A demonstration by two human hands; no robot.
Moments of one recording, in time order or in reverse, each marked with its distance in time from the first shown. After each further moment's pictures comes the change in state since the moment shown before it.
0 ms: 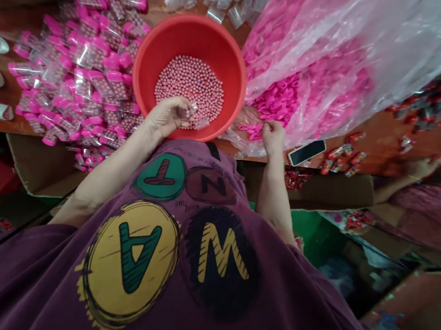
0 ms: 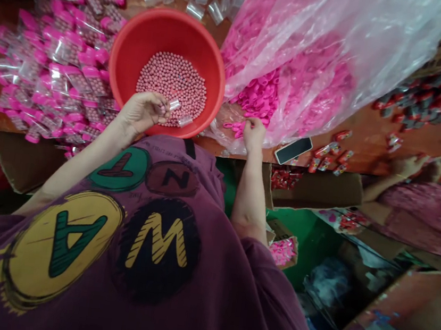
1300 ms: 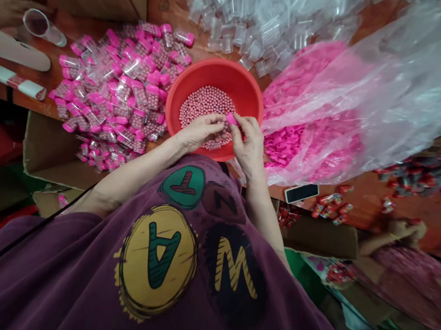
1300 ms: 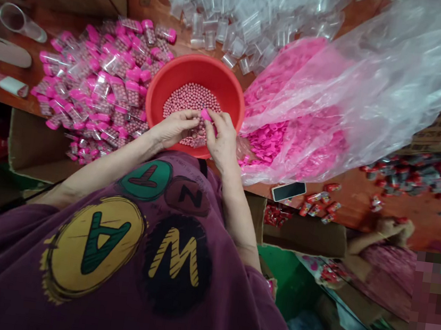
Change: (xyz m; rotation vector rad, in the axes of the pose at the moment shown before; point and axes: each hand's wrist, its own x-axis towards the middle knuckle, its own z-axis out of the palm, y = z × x) left_hand -0.015 0.032 0.041 -0.542 -0.093 0.035; right_hand -0.056 -0.196 0.032 0.154 -0.243 -0.796
